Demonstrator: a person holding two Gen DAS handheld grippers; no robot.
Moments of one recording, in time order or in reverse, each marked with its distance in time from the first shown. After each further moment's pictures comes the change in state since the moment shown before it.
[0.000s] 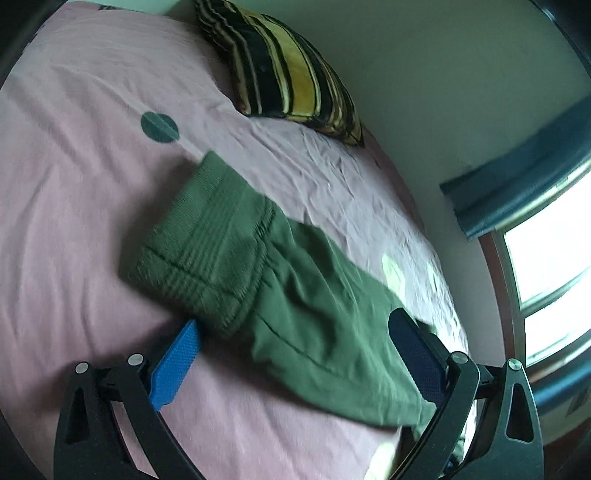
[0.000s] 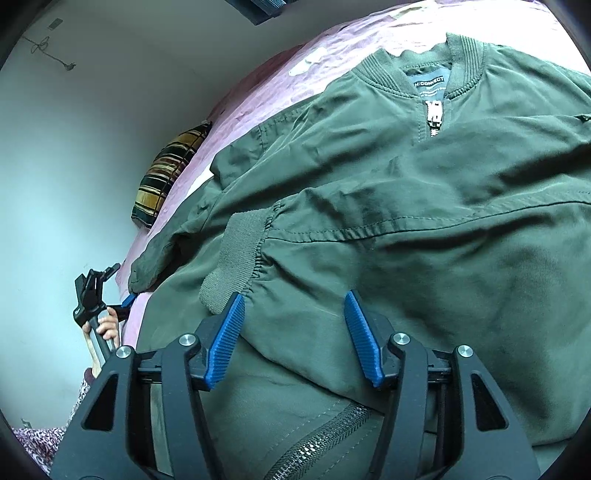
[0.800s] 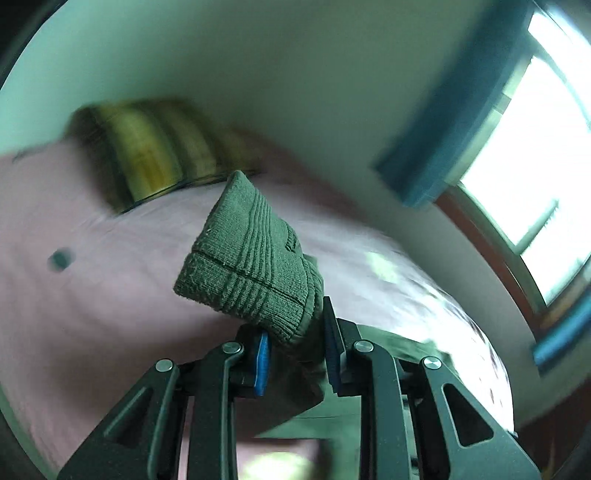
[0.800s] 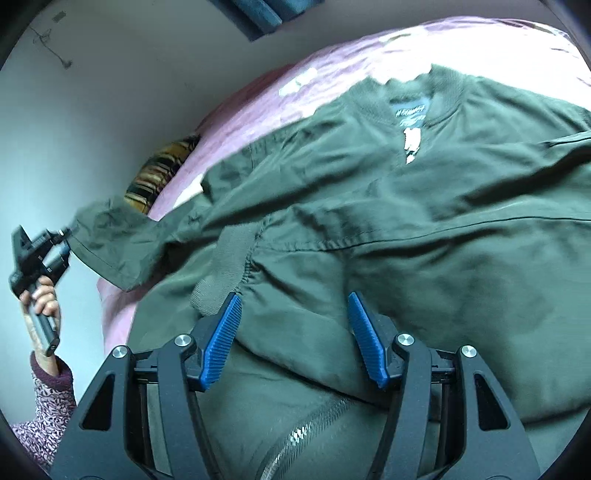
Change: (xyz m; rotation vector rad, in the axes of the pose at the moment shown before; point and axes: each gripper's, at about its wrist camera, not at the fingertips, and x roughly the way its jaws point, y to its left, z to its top) left arm -0.039 -0.215 -0.035 0.416 -0.088 -0.022; right arm -0.035 0.005 -0.002 -0.015 -0.086 -0.077
